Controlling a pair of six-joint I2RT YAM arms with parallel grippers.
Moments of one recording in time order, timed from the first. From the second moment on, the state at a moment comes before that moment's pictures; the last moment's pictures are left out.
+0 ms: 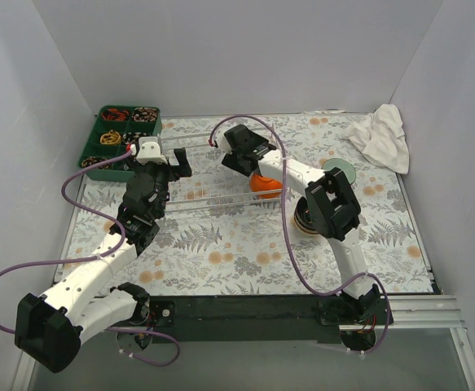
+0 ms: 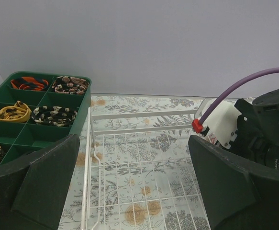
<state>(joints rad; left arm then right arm) -0.50 0.97 0.69 0.40 -0.48 -0.04 0.71 2.20 1.80 -0.38 0.42 -0.59</state>
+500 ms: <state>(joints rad) -0.50 0.97 0.69 0.40 -0.48 -0.04 0.74 2.29 1.84 -0.35 0.60 -0.70</state>
